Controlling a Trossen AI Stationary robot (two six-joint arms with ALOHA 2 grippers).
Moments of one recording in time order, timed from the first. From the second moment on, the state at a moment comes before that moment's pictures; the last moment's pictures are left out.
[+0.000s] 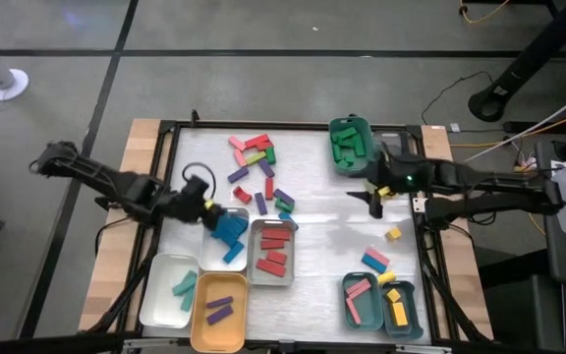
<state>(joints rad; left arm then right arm) -0.35 0.91 0.75 -0.69 -0.48 -1.24 -0.09 0.83 0.74 -0.45 0.04 -0.02</state>
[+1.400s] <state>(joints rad) 0.49 1.63 0.93 -0.50 -0.12 -0.20 -0.09 0.77 0.25 0.26 -0.01 0.14</state>
